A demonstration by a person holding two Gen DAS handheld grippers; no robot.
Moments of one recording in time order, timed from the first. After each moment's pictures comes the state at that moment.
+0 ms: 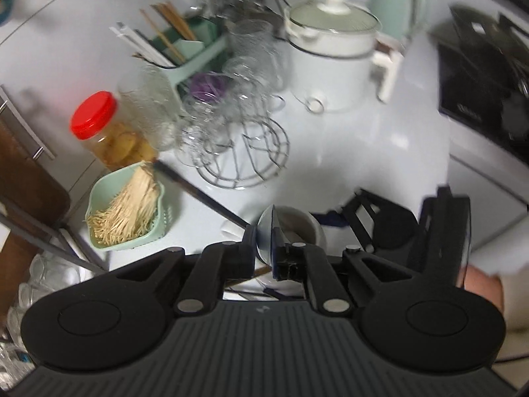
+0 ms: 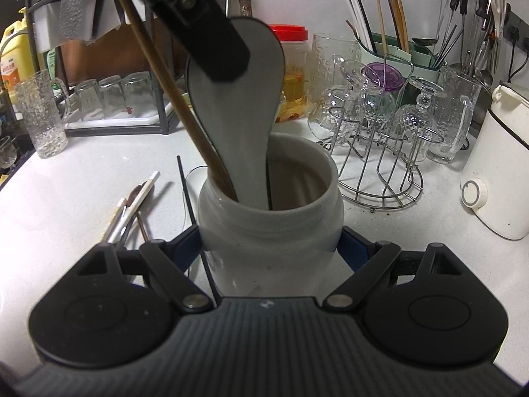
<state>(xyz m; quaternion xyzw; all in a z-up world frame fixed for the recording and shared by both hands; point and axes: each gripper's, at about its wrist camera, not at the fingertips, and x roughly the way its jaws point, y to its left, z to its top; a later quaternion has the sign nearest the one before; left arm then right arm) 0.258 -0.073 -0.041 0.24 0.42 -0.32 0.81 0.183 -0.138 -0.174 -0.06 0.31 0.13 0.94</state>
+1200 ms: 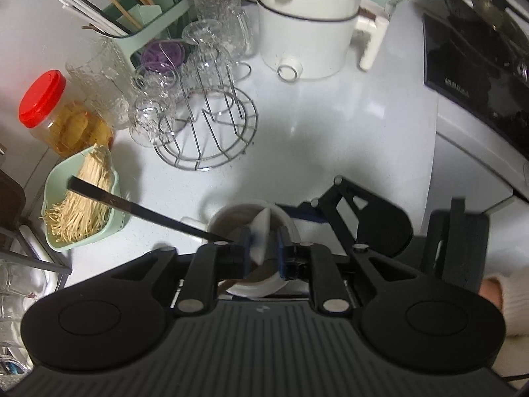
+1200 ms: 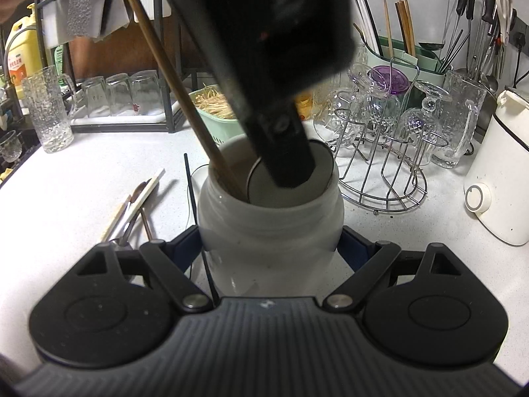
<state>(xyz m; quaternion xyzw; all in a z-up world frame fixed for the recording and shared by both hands) 0.283 -0.104 -0.071 0.23 0.48 -0.35 0.77 0.181 -0.140 -0.176 -0.07 0.30 0.14 0.94</state>
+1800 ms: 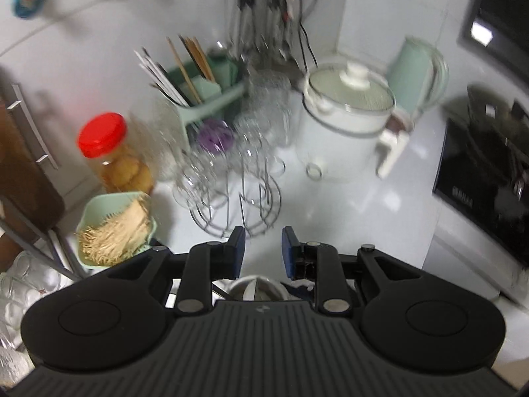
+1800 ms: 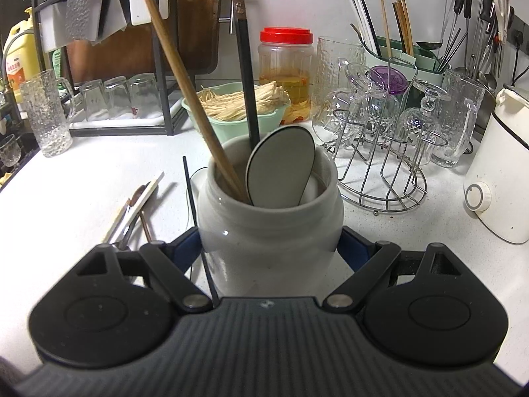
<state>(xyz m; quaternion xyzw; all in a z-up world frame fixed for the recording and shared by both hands) 0.276 -0.085 0.007 0.10 0.40 -0.30 0.86 0.181 -0.142 -0.175 -0.06 0.30 0.14 0.94</state>
